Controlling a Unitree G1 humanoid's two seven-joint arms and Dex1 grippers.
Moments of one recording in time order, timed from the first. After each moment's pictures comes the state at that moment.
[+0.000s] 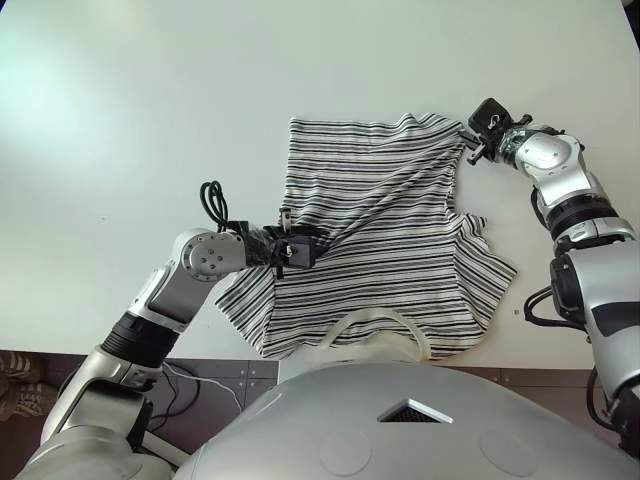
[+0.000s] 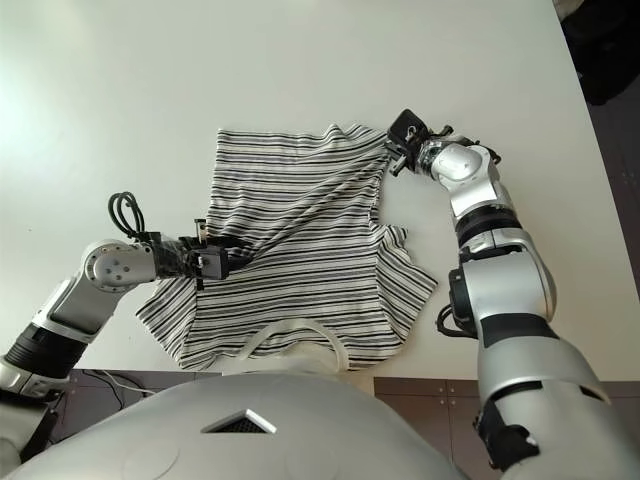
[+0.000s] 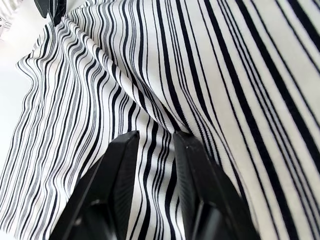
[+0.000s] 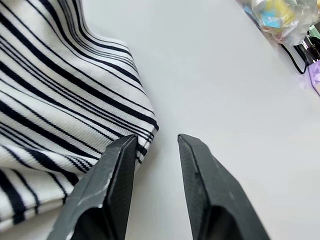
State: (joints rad) left arm 0.00 0.69 -0.42 -0.10 0.20 -0.18 -0.83; right arm -0.75 -0.39 0.23 1.21 -0.23 -0.30 0.50
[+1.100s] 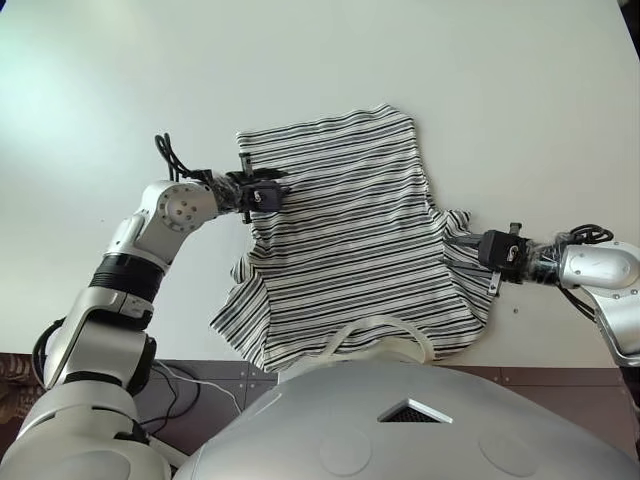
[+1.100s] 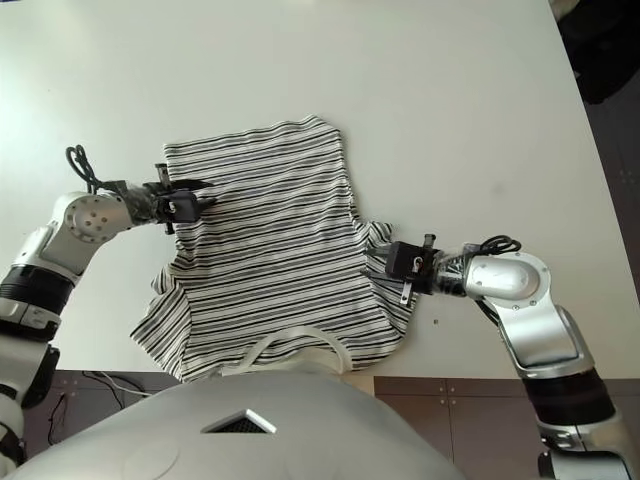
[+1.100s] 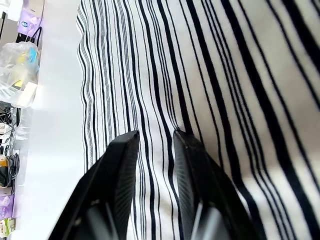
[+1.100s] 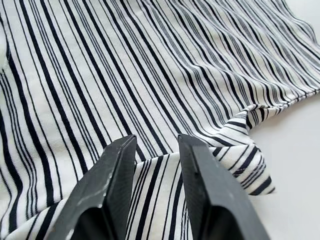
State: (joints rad) left arm -0.31 0.73 -0.41 0.50 0.33 -0.53 -0.67; right arm 0.23 -0.84 0.14 -0.36 0.07 0.13 1.02
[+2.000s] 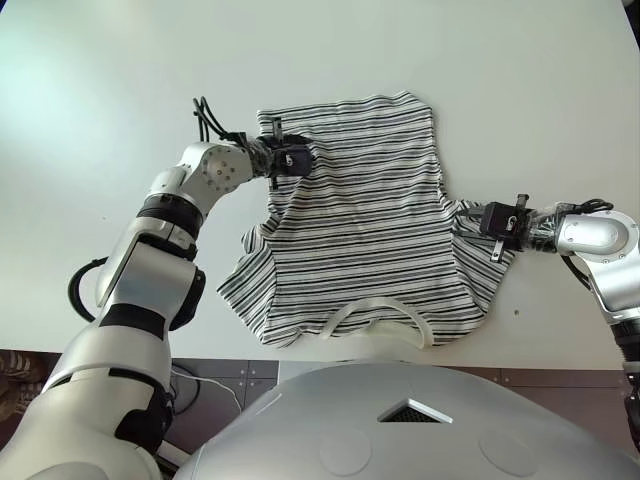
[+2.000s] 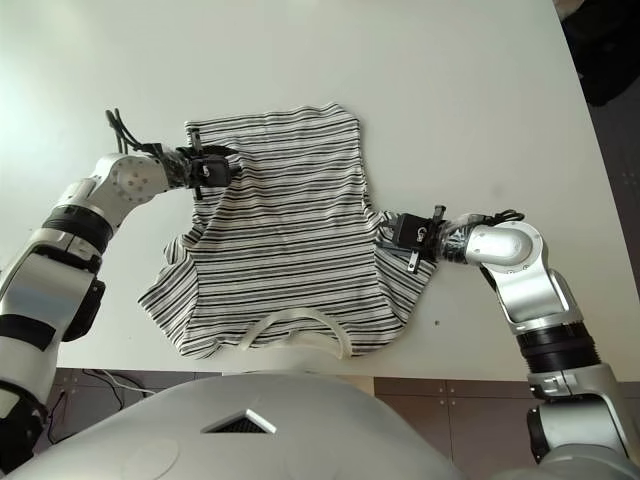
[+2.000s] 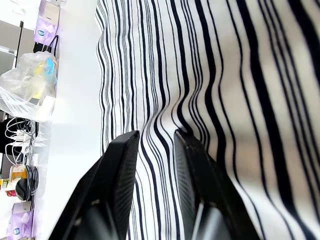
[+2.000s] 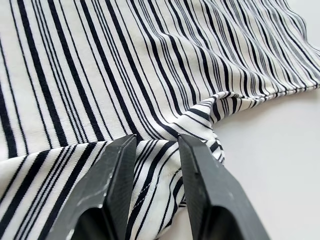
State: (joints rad) left arm -0.75 0.43 -0.51 1.16 0.52 -0.71 -0.43; right arm -0.02 -0.81 0.23 0.04 -0.03 -0.06 0.95
